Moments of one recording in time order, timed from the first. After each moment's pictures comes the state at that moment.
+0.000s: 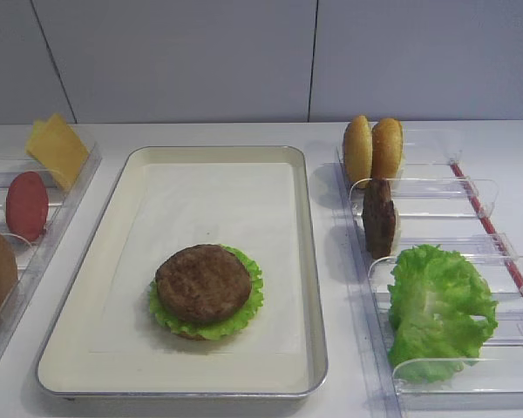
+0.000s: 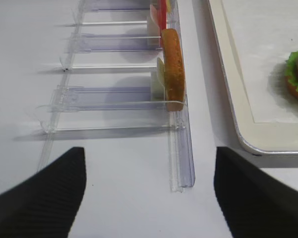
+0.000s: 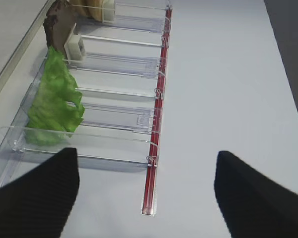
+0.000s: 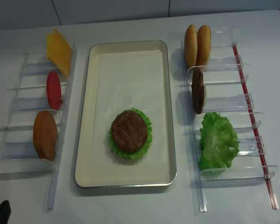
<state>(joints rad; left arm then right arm) 0.00 -0.02 -0.48 0.04 1.19 -0.06 0.07 -0.02 -0.47 0.07 1.17 -0.05</state>
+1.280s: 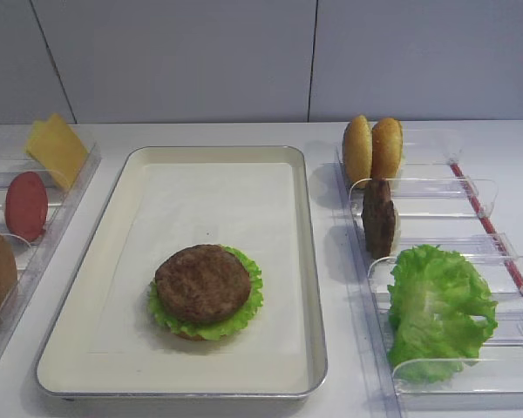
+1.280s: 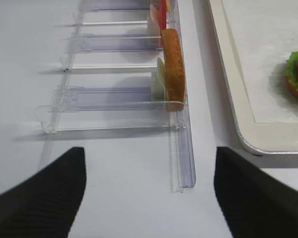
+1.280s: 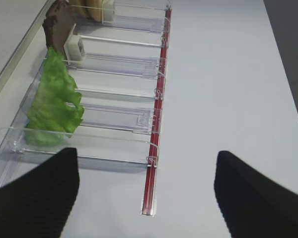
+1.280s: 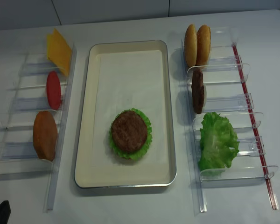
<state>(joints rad) 0.00 -0.02 -0.48 0.05 1.19 -0.06 0.07 -0.02 -0.47 0.07 1.16 -0.05</state>
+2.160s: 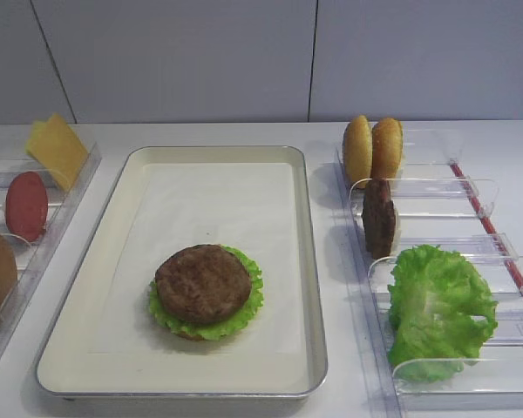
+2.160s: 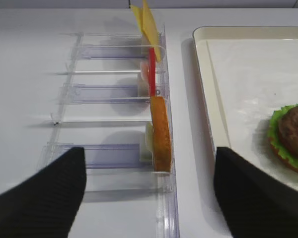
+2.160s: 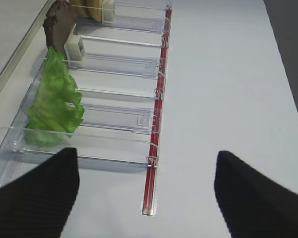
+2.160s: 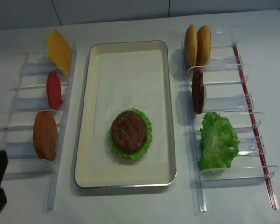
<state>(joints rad) 0.00 0.27 -0.59 0.01 0.95 -0.06 0.07 -0.02 -0.47 0.07 1.16 -0.05</state>
